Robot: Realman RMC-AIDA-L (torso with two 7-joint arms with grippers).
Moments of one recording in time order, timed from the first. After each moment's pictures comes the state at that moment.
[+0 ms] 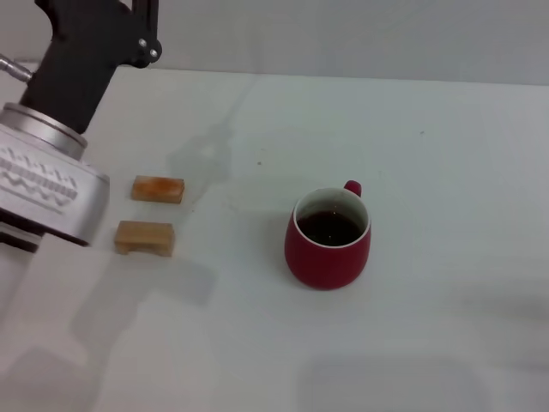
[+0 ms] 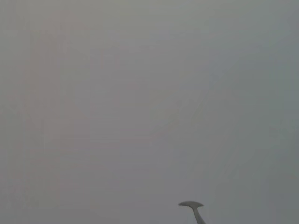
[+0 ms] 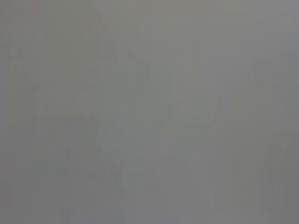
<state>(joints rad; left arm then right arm) -0.11 -2.07 1.95 1.07 -0.16 0.92 0.62 0.06 2.08 0.29 0.32 -1.69 -1.65 -0.01</state>
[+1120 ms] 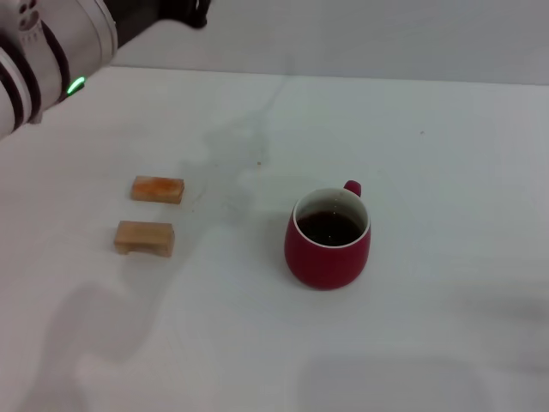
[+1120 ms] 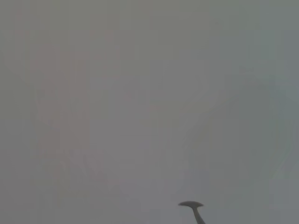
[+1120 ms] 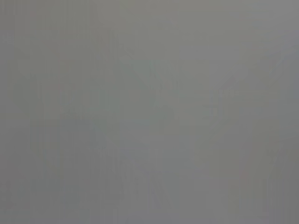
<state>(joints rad) -0.15 -2.04 1.82 1.91 -0.36 -0.54 0.37 0.05 2.08 0.28 0.32 -1.69 -1.66 0.00</state>
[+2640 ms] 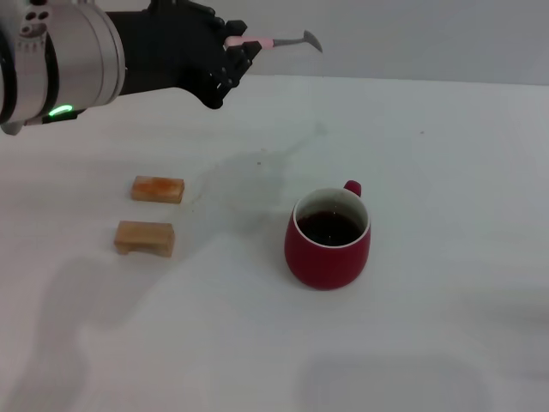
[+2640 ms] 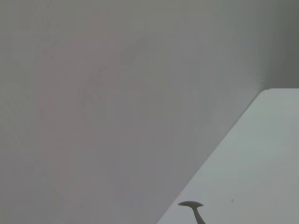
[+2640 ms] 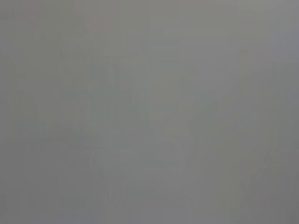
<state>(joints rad) -0.26 -2.06 1.59 1.96 -0.74 -1.05 0.79 0.03 2.08 0.31 0.28 -1.68 -1.73 0.00</state>
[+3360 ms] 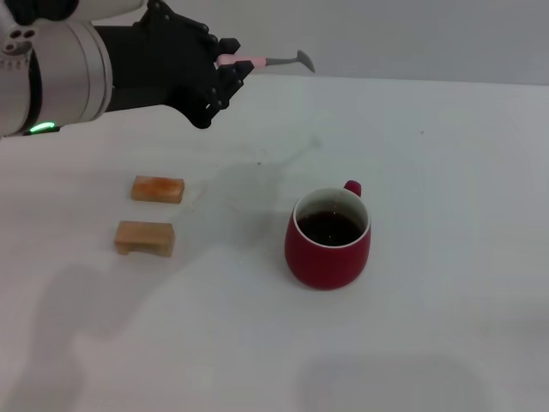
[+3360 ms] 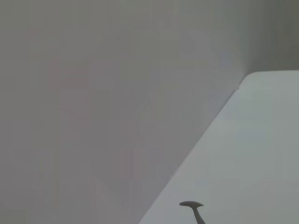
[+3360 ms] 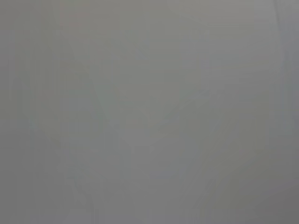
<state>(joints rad) -0.23 -2.06 1.59 2.03 -0.72 -1.14 0.82 0.00 2.08 0.32 0.26 -1.59 -1.75 0.00</state>
